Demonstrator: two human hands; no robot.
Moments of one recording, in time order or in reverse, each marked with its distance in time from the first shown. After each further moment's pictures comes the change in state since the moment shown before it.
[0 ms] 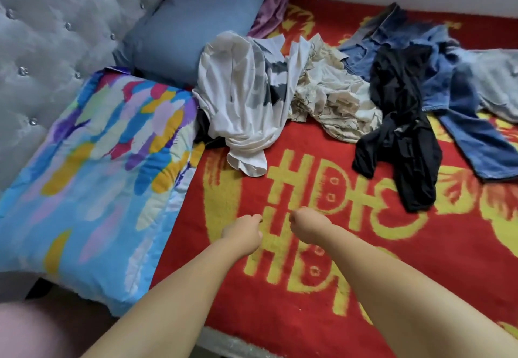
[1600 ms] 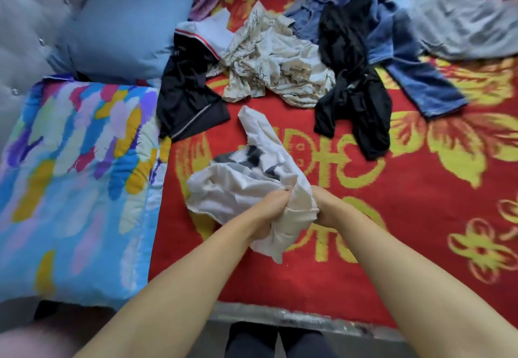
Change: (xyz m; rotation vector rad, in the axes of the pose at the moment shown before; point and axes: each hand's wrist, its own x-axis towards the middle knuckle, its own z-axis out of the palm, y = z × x) left_hand -0.041 0.069 0.016 -1.142 -0.322 -0.166; right_hand -0.059 0.041 0.011 1.561 -0.088 0.342
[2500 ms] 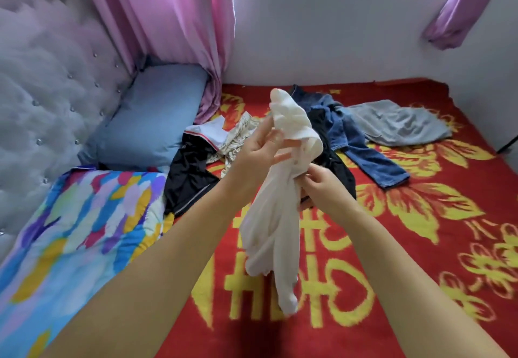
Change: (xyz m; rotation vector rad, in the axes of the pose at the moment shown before) left_hand -0.173 0.205 0.013 -0.010 -0.185 1.100; right_hand -0.187 -0.113 0.005 -0.281 0.250 -0.906
